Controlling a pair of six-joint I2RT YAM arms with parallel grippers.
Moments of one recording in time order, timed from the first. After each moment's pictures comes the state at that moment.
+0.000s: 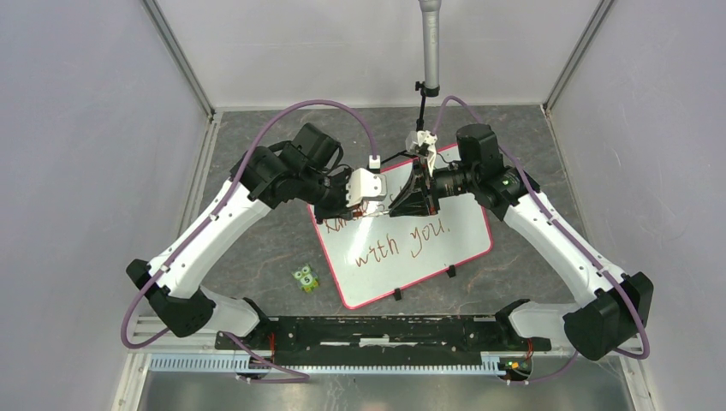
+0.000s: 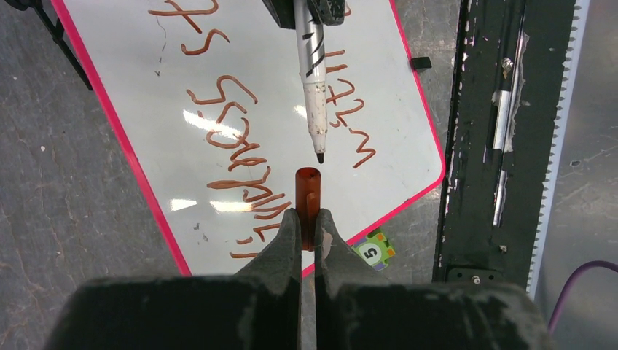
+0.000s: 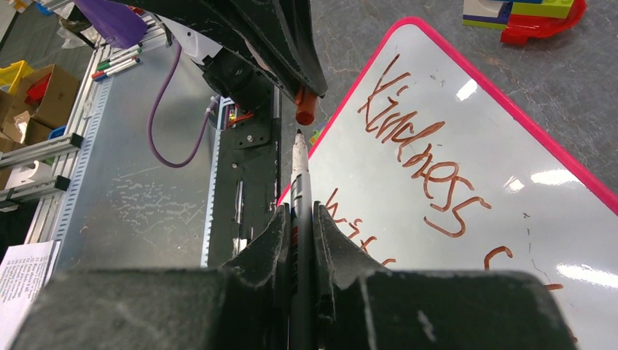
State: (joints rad) left arm -0.76 1.40 1.67 -1.24 0.39 0.70; right arm 0.49 1.27 1.20 -0.45 -1.08 -0.13
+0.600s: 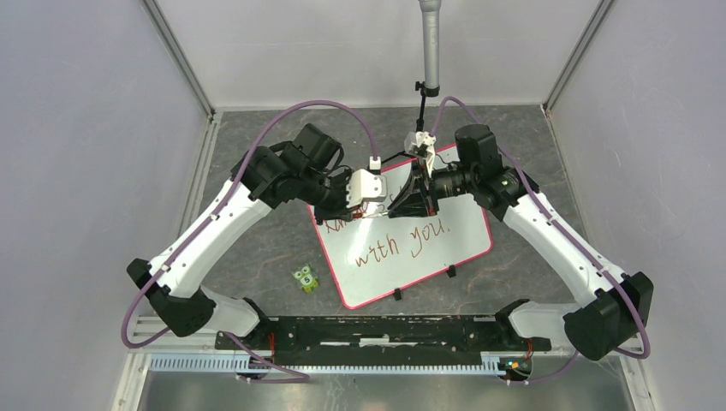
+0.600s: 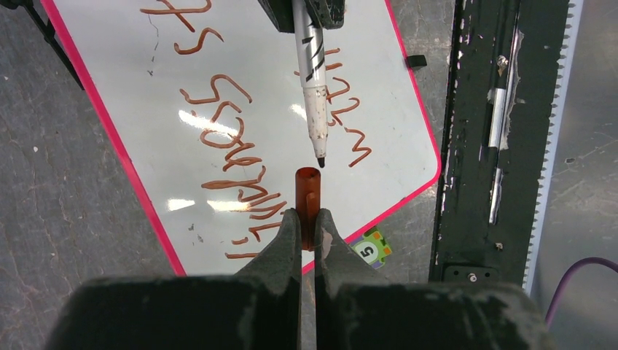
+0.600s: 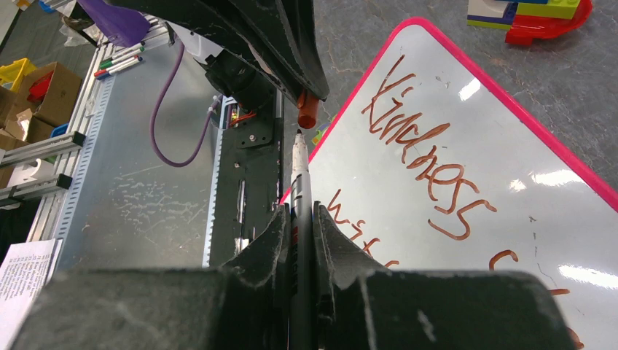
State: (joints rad) left arm -0.76 1.40 1.67 -1.26 0.40 0.70; right arm 0.50 1.27 1.20 -0.45 -1.08 -0.13
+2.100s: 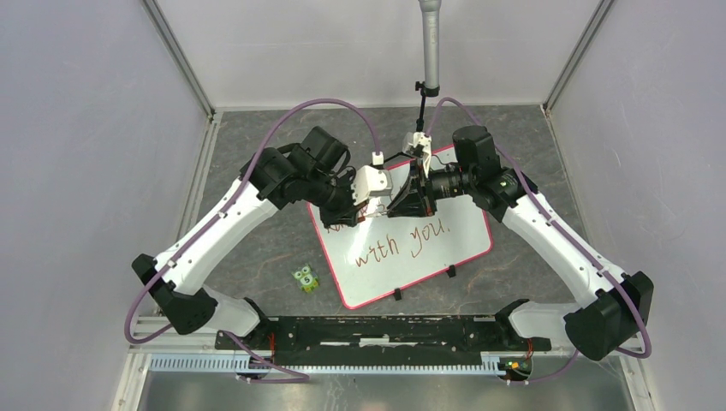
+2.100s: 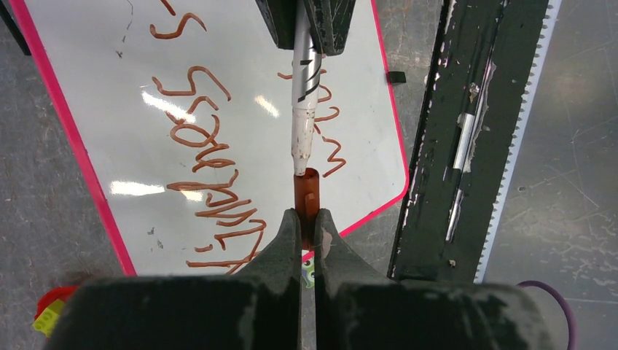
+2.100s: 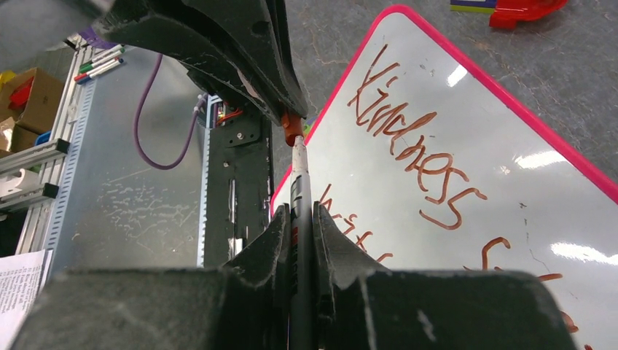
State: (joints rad) left arm -0.78 1.42 1.65 -1.22 0.39 0.52; right arm 0.52 1.27 1.20 -0.46 -1.00 -0.11
